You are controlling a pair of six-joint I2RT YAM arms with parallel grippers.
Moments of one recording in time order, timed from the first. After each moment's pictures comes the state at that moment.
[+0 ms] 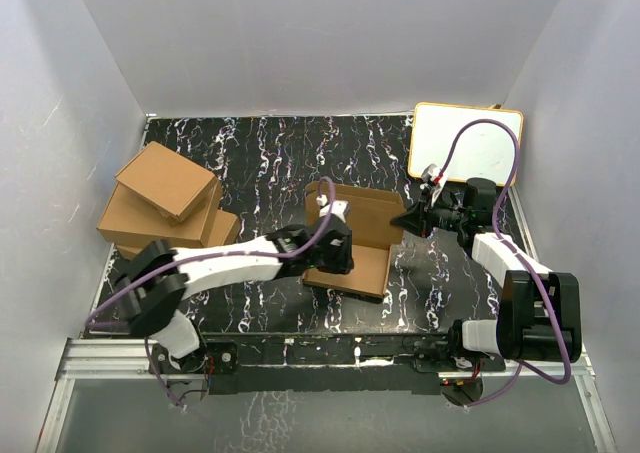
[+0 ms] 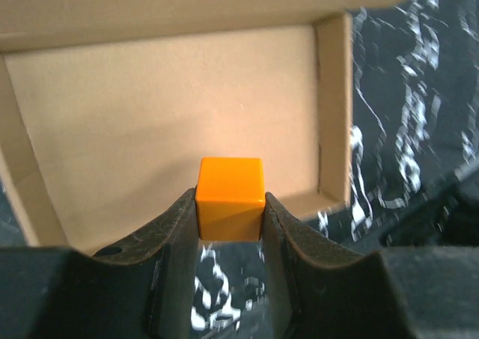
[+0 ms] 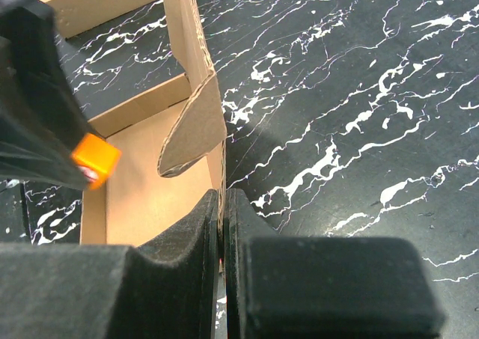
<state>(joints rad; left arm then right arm) -1.04 1.50 0.94 -0.22 -0.11 -0.73 -0.09 1.30 0.58 0.18 -1.14 -0.23</state>
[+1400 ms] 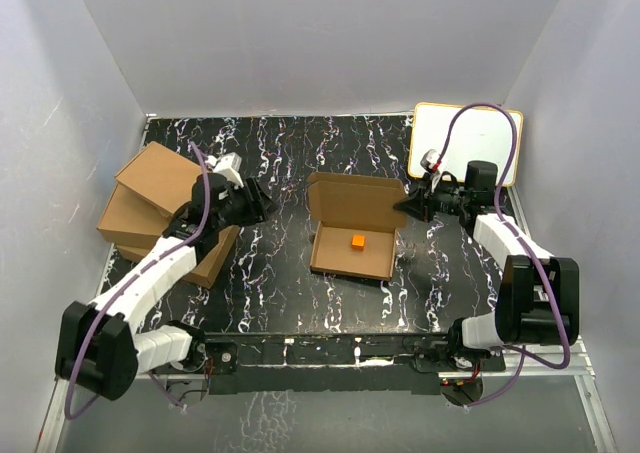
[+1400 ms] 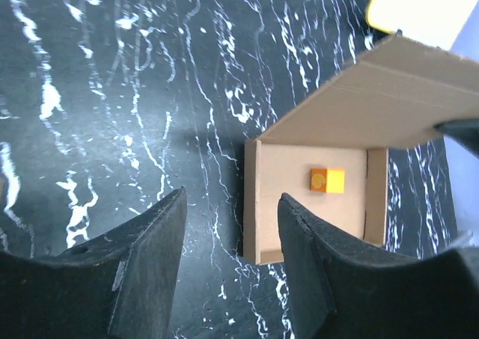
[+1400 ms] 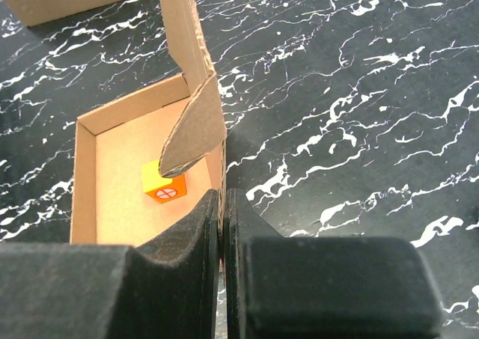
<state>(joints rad) -0.39 1.12 0.75 -0.14 0.15 -0.58 -0.09 1.37 0.73 0.06 -1.12 -0.38</state>
